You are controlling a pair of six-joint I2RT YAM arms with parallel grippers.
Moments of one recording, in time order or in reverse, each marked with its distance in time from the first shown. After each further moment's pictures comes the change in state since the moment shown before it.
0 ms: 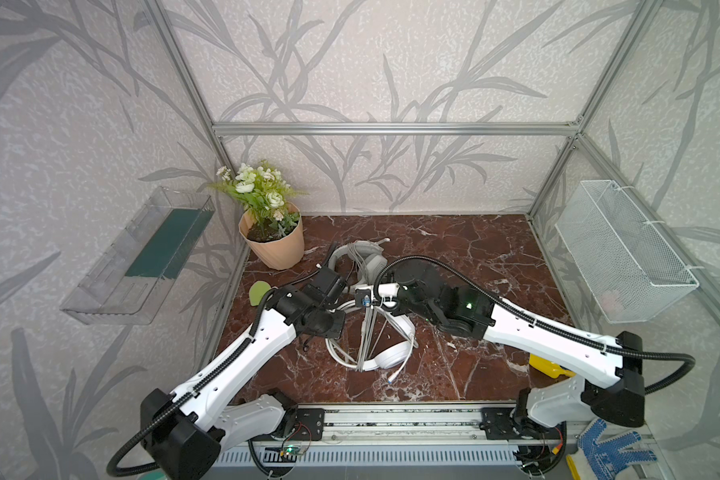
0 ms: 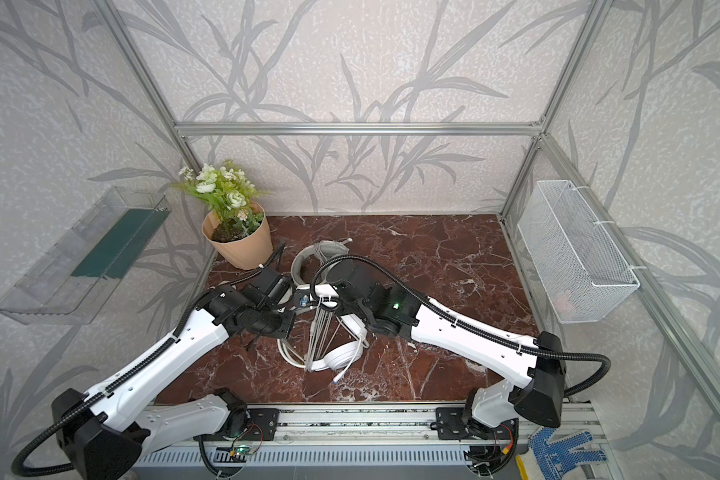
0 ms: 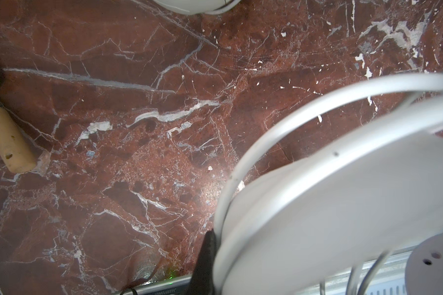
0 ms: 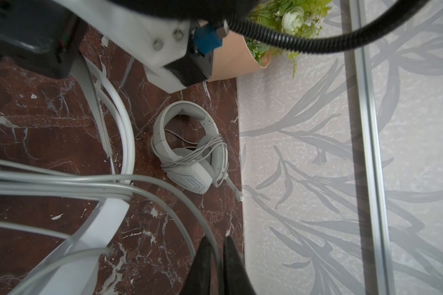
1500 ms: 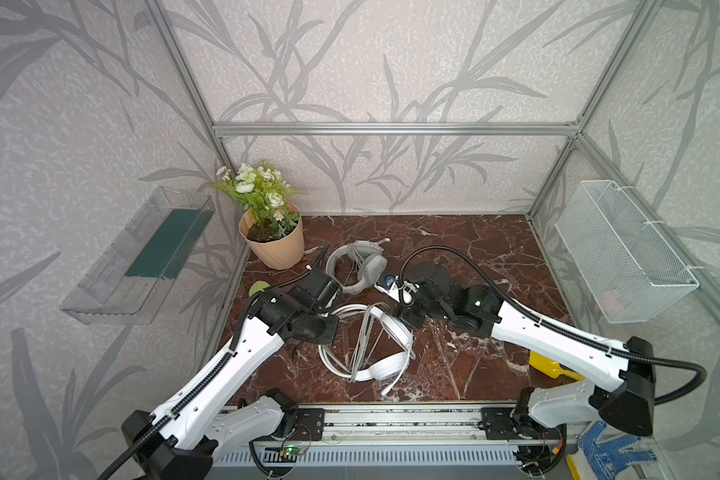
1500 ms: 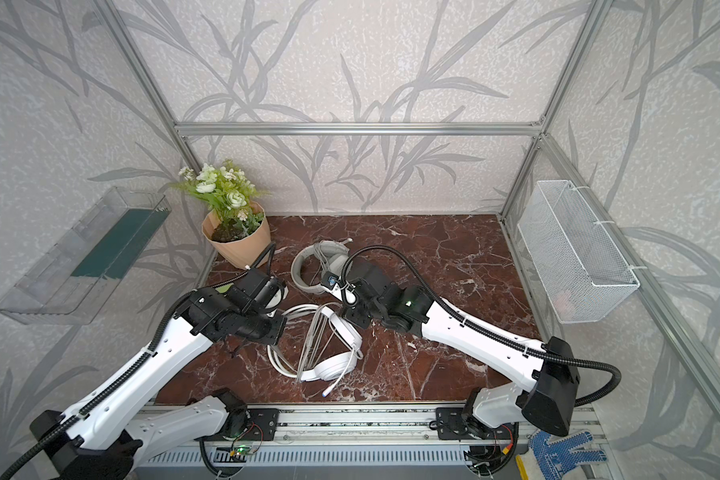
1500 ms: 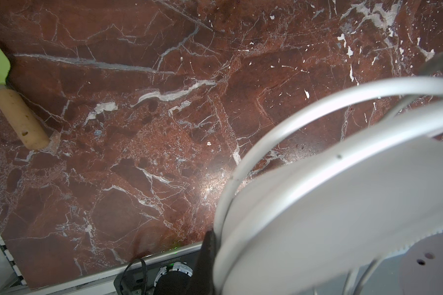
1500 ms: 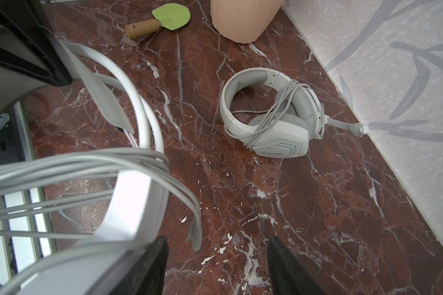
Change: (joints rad) left arm 0.000 -0.064 0.072 -0.140 0.030 0.012; right arm -0.089 -0.097 -0.148 -0.080 -0.307 0.655
